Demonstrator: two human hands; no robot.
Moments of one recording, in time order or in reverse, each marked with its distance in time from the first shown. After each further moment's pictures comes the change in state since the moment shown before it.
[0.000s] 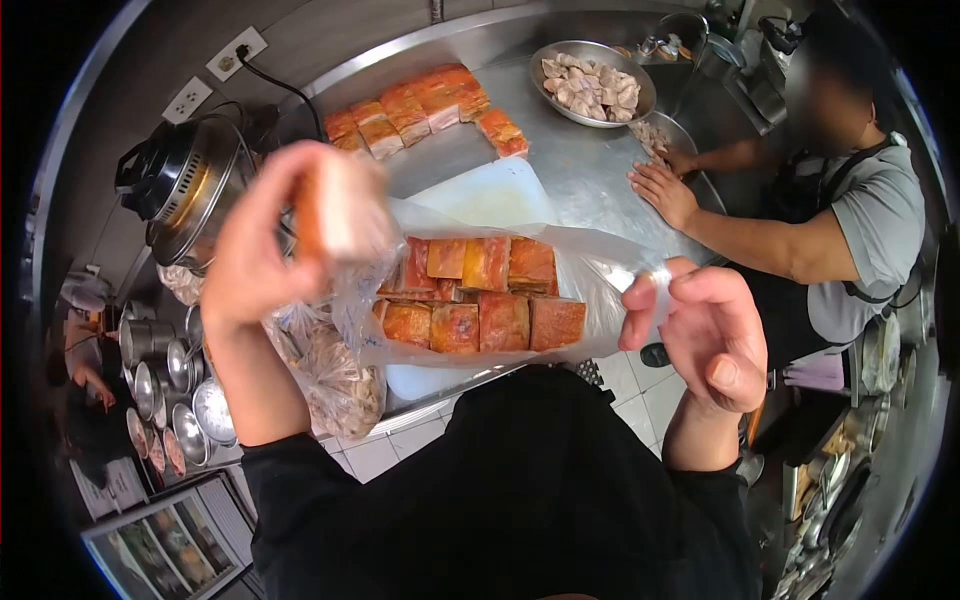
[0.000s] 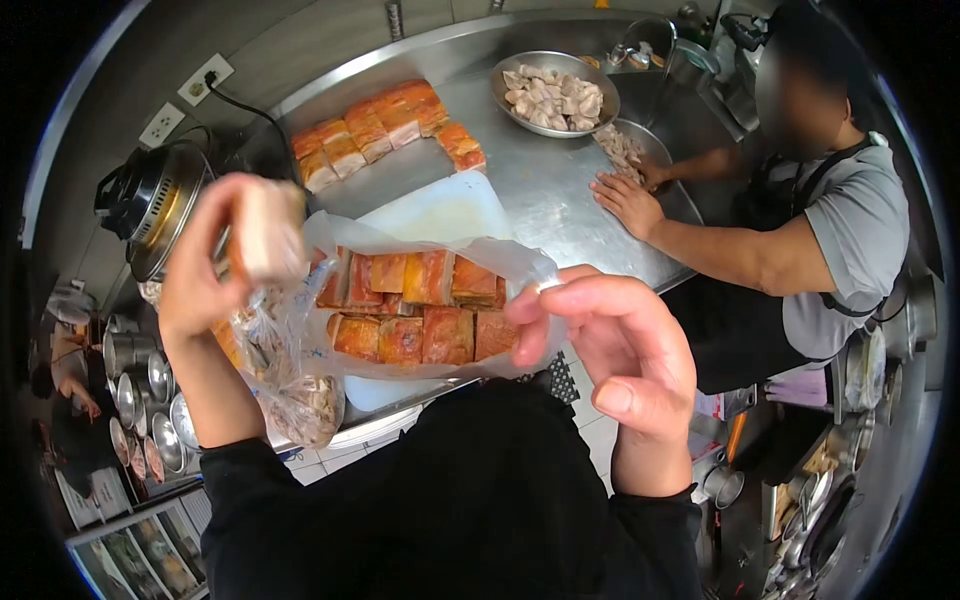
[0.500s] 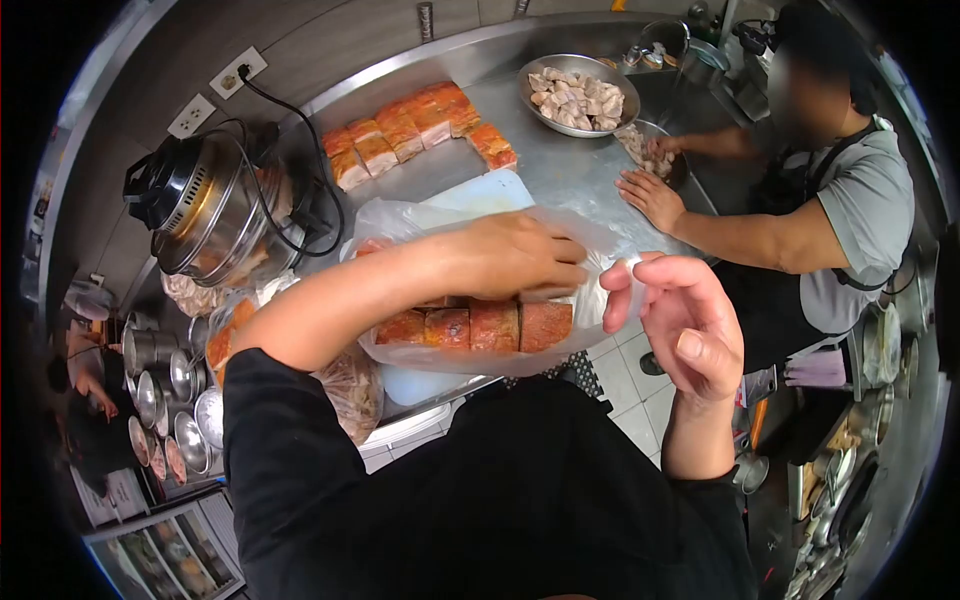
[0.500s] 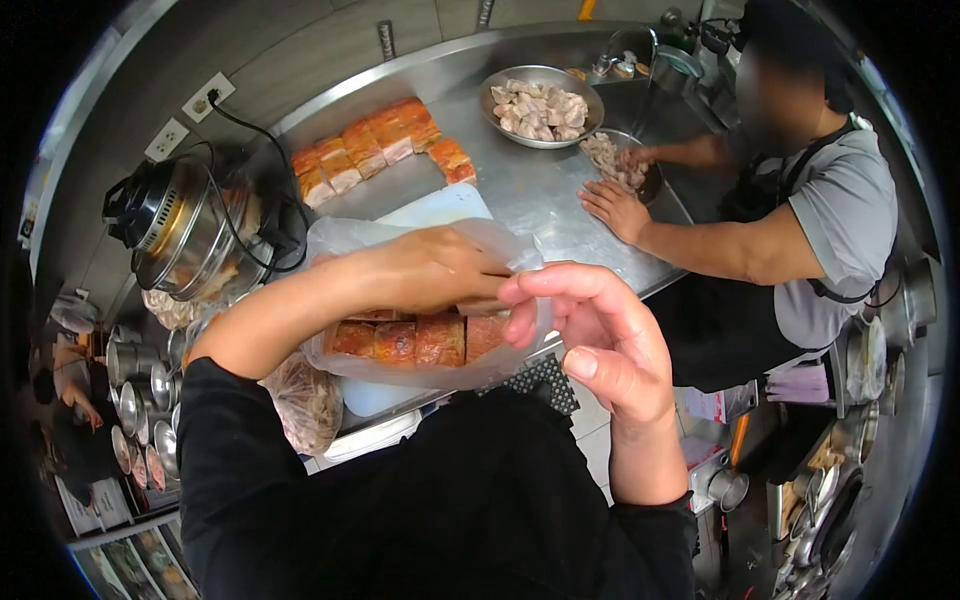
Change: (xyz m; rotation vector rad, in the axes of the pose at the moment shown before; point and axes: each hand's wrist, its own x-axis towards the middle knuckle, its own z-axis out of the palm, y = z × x) left_hand 0.081 0.026 0.170 0.307 -0.767 0.619; right_hand -0.012 -0.005 -0.008 -0.010 0.011 0.049
